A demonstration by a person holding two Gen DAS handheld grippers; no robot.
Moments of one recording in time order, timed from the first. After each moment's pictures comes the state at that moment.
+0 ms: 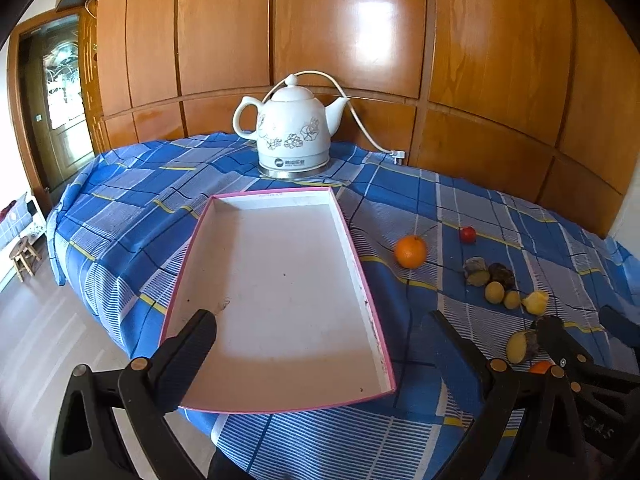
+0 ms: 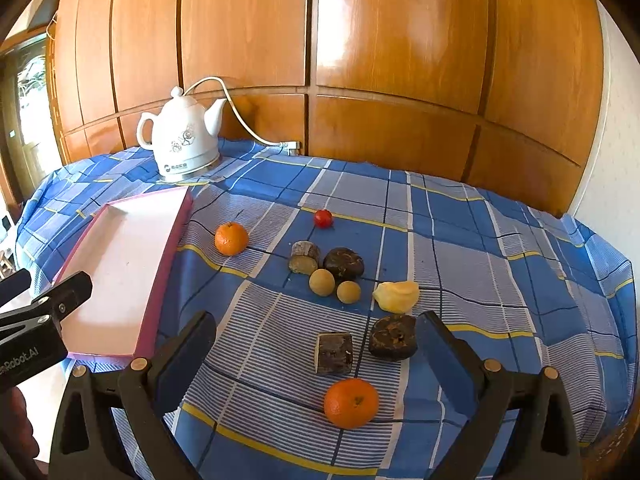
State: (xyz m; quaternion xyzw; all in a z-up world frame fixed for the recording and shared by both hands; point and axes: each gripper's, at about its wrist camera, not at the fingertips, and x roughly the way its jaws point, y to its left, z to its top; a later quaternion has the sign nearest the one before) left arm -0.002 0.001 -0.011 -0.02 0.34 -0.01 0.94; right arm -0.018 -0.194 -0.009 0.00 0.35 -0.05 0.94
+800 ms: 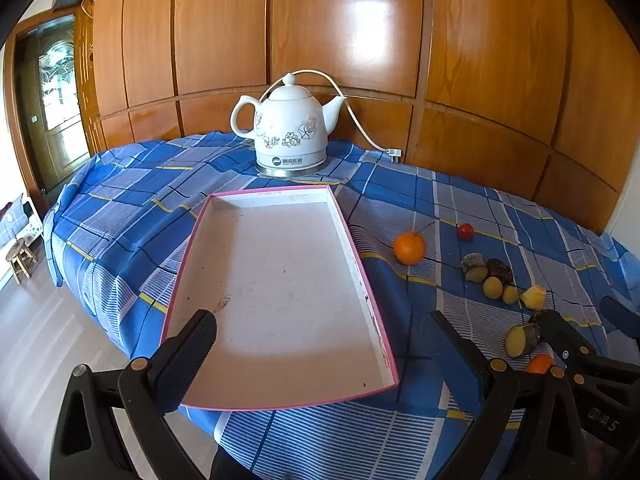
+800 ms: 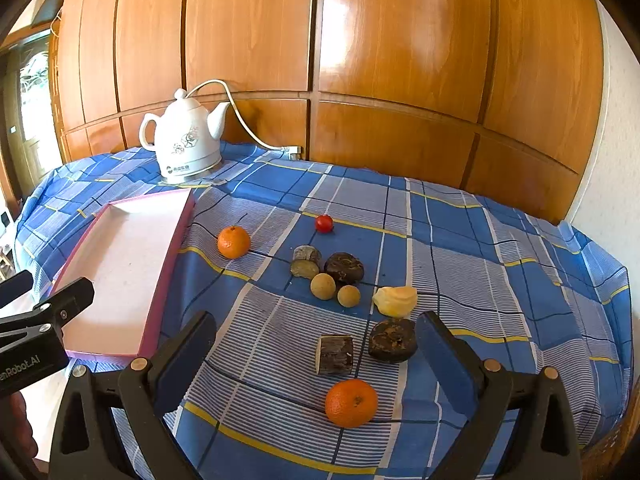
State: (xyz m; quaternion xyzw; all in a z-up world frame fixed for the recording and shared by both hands) left arm -0.003 0.002 -0.012 -0.01 0.34 -0.02 0.94; right arm -0.019 -0.189 -0.003 -0.01 0.34 -0.05 0.94
